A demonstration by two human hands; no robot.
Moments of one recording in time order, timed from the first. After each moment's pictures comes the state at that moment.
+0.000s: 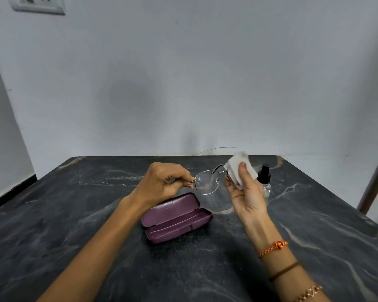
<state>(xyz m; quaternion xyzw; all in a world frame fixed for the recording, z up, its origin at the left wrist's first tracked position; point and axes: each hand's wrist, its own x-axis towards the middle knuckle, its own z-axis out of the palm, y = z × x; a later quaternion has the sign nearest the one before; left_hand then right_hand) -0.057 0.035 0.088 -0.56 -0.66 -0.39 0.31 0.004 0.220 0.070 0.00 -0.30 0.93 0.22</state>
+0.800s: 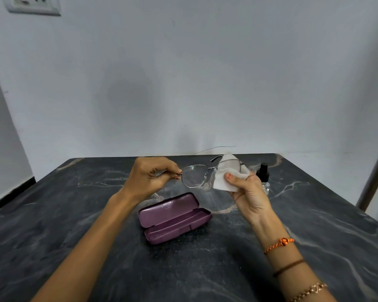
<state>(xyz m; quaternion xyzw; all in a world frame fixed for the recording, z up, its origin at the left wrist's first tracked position) -0.067 0.019 0.093 -0.52 -0.66 -0.43 0.33 0.003 0.235 0.067 0.09 -0.44 0.88 0.14</state>
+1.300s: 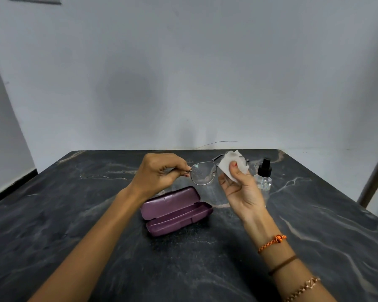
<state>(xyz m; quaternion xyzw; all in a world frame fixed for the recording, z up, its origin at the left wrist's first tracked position) -0.058 0.030 0.092 -0.56 -0.64 -0.41 0.33 -0.001 0.218 0.063 0.05 -0.30 0.94 0.15</state>
